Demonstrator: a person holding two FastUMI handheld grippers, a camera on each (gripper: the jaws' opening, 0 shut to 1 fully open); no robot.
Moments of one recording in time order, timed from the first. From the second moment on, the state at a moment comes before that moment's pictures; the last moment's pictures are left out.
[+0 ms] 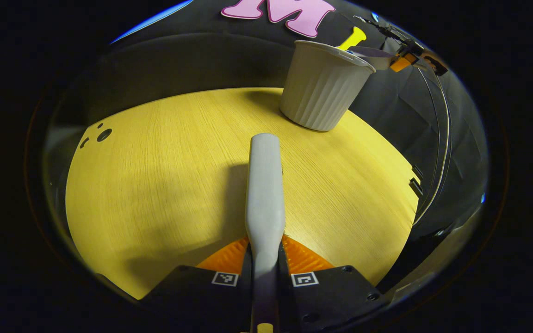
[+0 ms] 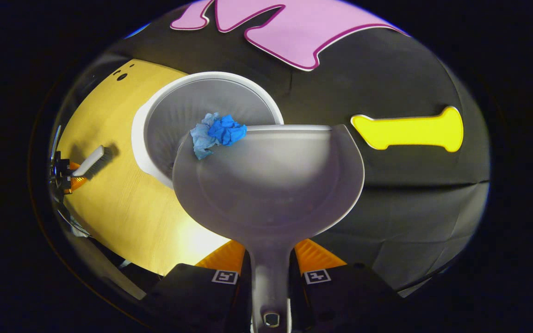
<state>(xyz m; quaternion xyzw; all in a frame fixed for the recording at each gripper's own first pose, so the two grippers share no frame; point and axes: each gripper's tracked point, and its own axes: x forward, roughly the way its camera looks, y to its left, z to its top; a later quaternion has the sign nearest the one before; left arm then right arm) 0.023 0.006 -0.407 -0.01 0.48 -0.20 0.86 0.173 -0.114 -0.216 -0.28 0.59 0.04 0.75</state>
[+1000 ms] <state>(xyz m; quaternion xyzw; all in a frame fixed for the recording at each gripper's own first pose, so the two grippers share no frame) 0.021 0.011 -0.411 -0.01 0.48 -0.19 0.86 0.194 -0.087 -0.217 -0.36 0.62 0.08 0.70</state>
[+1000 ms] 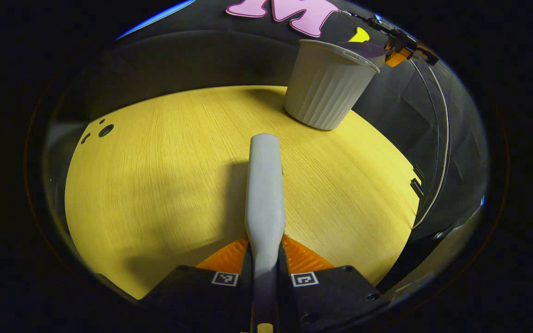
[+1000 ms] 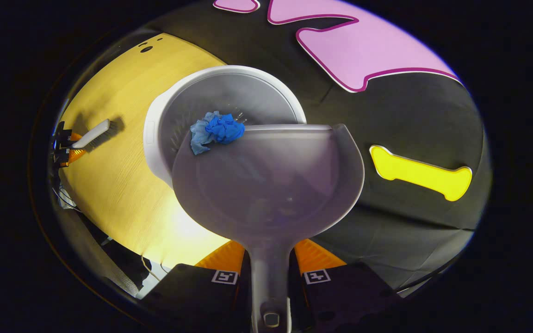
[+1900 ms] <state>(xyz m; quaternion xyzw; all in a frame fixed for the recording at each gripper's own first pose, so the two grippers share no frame) 0.020 0.009 -0.408 -0.01 0.48 -0.18 0.86 0.196 -0.081 -0.194 -0.30 0.55 0.06 0.77</state>
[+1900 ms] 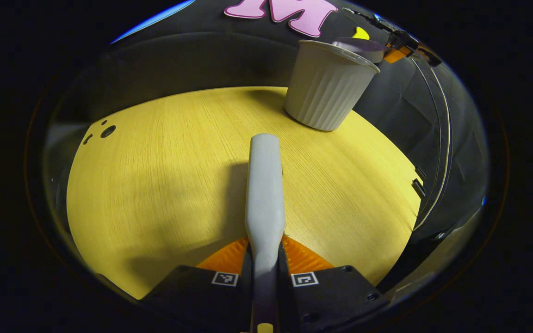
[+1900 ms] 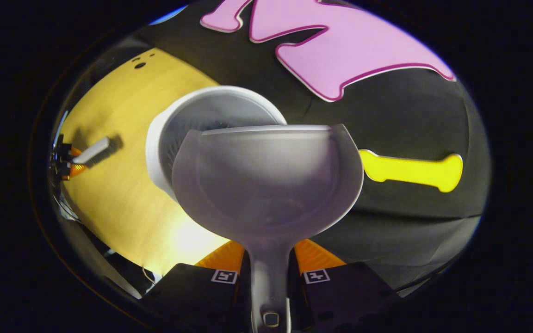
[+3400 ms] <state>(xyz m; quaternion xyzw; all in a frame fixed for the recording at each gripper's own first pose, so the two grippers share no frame) 0.030 0.011 -0.416 0.03 0.51 -0.11 0.85 -0.055 0.078 -0.418 -0.03 0.58 0.13 0.81</state>
